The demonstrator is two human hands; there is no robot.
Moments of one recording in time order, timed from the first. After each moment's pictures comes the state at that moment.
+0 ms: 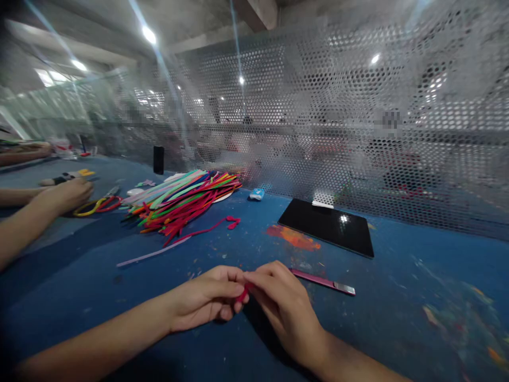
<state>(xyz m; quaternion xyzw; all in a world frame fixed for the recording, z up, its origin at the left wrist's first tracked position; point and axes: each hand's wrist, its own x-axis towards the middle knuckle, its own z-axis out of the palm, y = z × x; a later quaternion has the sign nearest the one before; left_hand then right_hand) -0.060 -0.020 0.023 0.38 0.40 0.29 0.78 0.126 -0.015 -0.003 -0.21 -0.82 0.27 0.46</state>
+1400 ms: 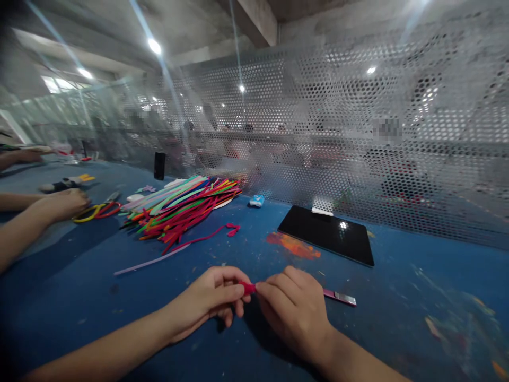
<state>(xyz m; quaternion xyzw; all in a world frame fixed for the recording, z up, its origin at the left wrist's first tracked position) -0.057 -0.021 0.032 0.46 0.43 0.35 0.69 0.135 0.001 0.000 -0.21 -0.85 -0.11 0.47</state>
